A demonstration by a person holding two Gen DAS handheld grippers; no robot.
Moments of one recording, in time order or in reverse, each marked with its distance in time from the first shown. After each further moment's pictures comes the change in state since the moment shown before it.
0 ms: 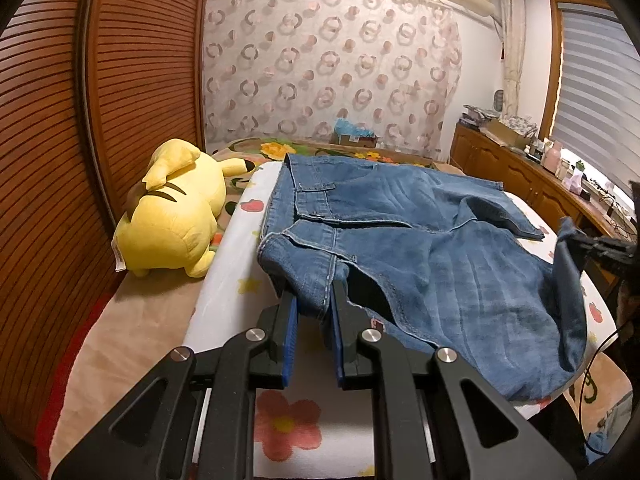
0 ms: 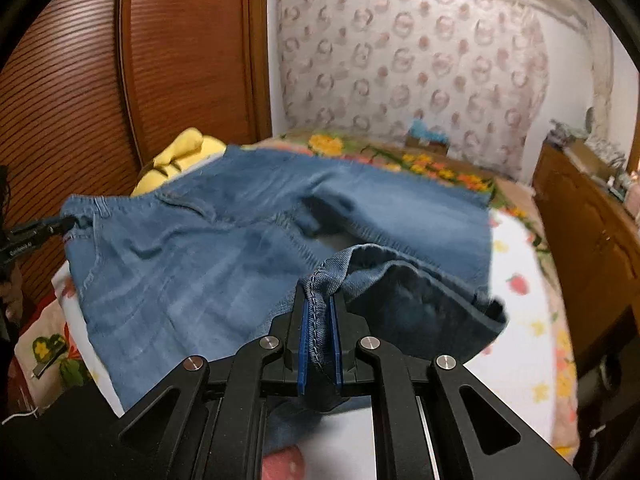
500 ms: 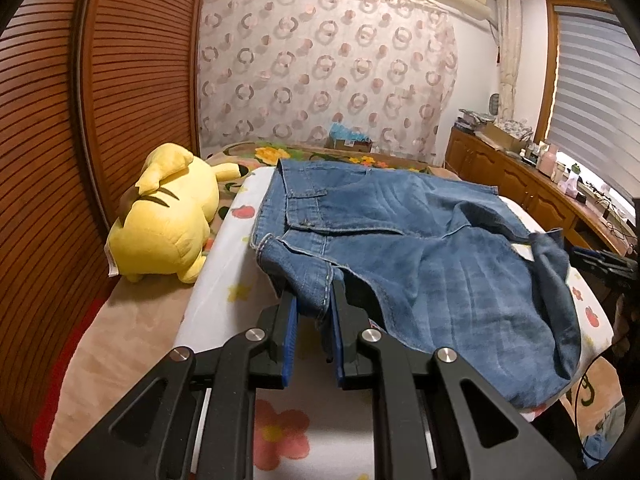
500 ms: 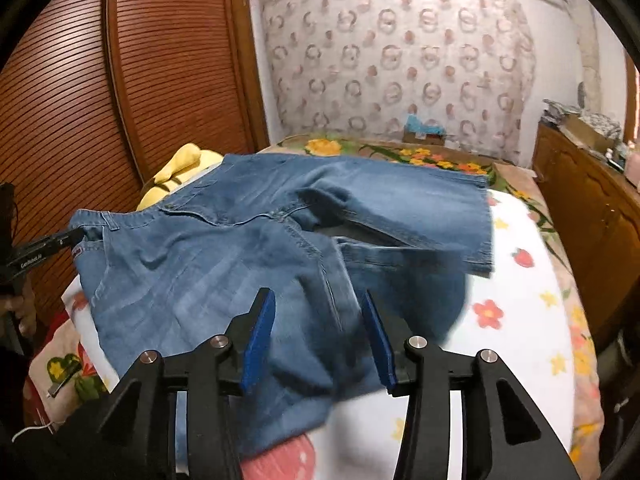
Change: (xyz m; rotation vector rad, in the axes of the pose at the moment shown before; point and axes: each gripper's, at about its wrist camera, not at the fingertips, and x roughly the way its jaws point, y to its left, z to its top) left arm 0.001 -0.011 0.006 0.001 -0.024 -0.020; right arm -0.012 -0.014 -0.021 0.083 -0.048 0.004
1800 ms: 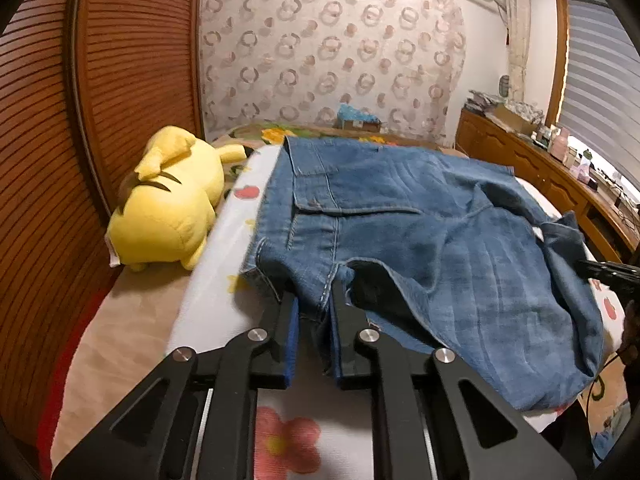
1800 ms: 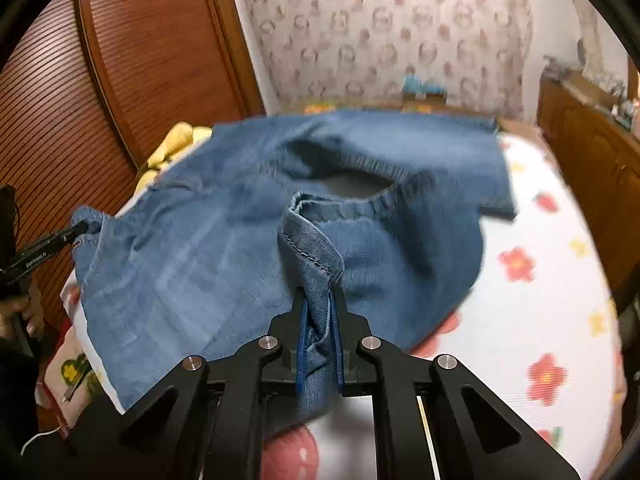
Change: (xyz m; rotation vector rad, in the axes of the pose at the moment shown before) left arm 0.025 0.001 -0.003 0.010 0.062 0.044; right arm 0.035 -0.003 0.006 0.086 0.096 0.036
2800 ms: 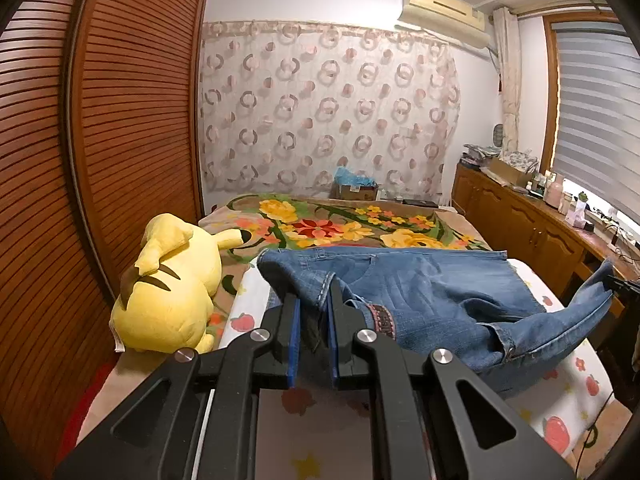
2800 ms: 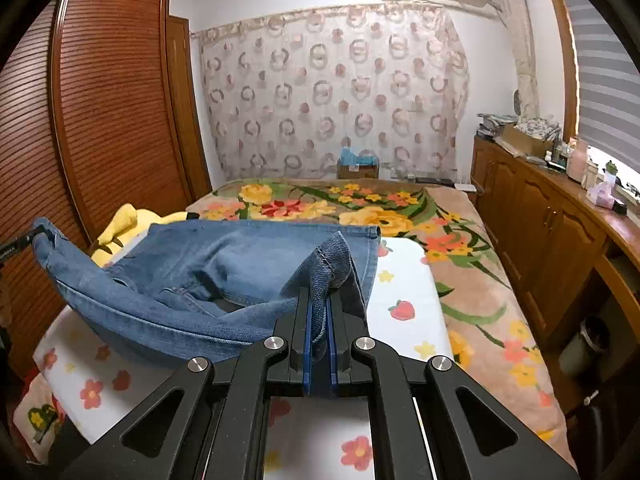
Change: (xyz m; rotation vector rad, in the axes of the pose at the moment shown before) left arm -0.015 -0.008 0.098 0.004 -0.196 -0.004; right arm -0.097 -0.048 0.043 0.024 -0.222 -0.213
